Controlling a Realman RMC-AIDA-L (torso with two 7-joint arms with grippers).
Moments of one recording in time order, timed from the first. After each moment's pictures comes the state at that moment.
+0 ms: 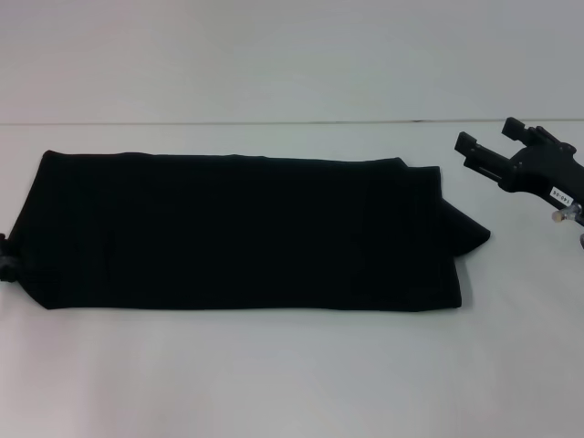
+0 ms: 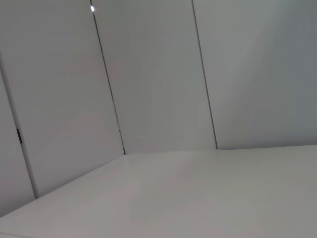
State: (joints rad) left arm -0.56 -1.96 0.51 0.80 2.62 1.22 -2.63; right arm 0.59 2.09 -0.52 -0.33 -1.54 -1.10 1.00
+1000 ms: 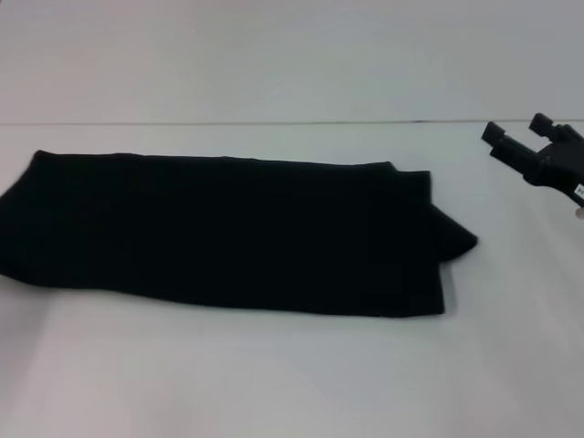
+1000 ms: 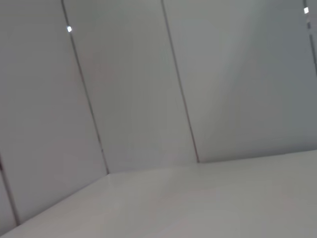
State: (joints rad) left arm -0.41 -1.96 0.32 0.77 2.28 1.26 -2.35; right arm 0.56 2.09 -0.52 -0.33 -1.45 -1.12 1.00
